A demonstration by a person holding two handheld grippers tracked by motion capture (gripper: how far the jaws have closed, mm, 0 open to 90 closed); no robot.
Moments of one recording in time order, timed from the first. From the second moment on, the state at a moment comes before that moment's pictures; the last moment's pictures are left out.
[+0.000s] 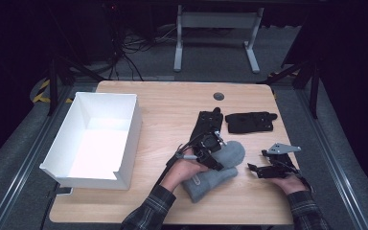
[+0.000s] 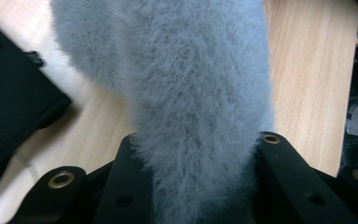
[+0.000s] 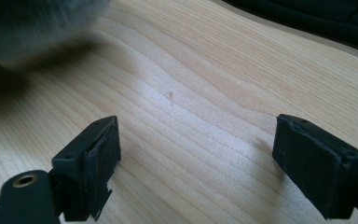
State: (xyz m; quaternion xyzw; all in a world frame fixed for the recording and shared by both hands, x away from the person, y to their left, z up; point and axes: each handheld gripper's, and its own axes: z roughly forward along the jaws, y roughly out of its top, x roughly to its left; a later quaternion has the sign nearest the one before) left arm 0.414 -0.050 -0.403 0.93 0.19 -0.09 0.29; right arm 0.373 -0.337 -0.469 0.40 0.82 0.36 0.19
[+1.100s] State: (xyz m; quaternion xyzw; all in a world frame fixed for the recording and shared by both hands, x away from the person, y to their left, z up) left arm 0.427 0.036 -0.294 0.91 0.26 0.02 0.33; right arm 0.373 -0.337 -0.469 0.40 0.82 0.36 0.19
